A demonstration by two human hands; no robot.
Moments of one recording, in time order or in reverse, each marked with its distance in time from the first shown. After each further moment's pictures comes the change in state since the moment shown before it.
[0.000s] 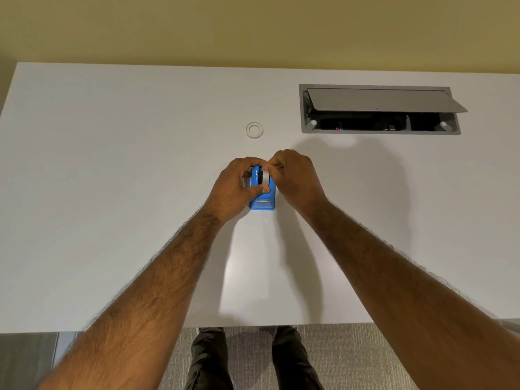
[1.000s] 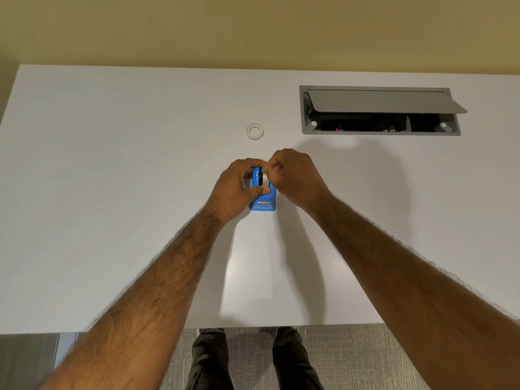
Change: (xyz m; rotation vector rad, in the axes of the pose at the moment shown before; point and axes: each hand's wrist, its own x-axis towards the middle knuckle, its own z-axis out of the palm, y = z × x) left_hand -0.001 0.001 0.000 -0.035 -0.001 -0.006; right_hand 0.005 0.000 -0.003 -0.025 -0.036 -0.049
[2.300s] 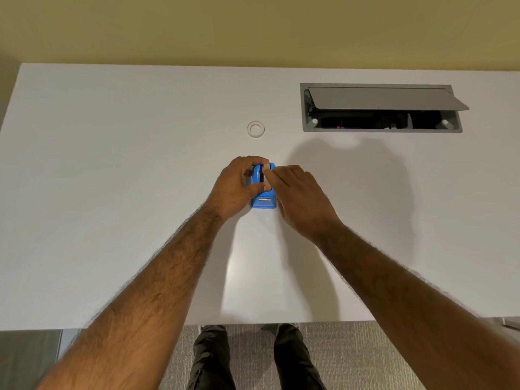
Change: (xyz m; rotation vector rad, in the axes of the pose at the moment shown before) left_hand 0.003 -0.005 0.001 0.013 -0.010 0.001; right_hand -0.055 0.013 0.016 -0.369 0.058 -0.298
